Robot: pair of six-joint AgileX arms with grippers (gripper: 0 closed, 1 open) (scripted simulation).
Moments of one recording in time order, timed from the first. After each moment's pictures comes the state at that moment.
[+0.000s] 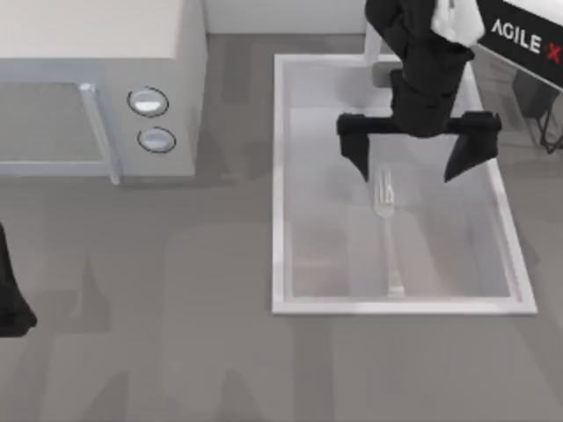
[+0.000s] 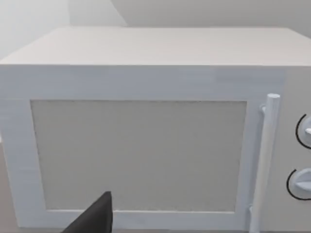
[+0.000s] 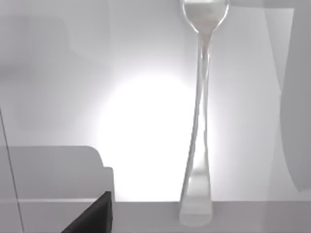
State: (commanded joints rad) left arm 0.00 0.00 0.00 0.00 0.00 0.00; right arm 0.39 2.44 2.15 -1.28 0.01 0.42
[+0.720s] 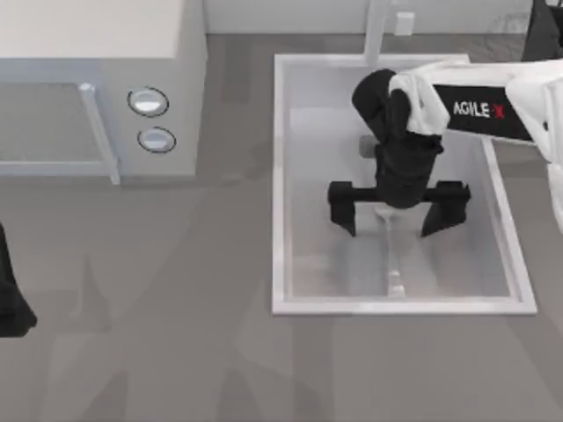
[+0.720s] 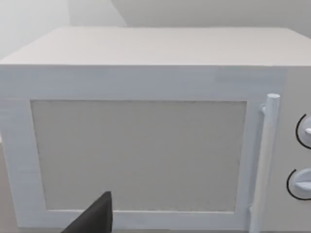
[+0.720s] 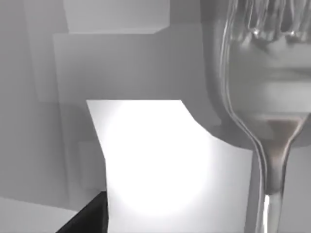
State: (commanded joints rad) left arm 0.00 0.00 0.00 0.00 0.00 0.00; right arm 0.40 2.63 1.92 -0.86 0.01 0.42
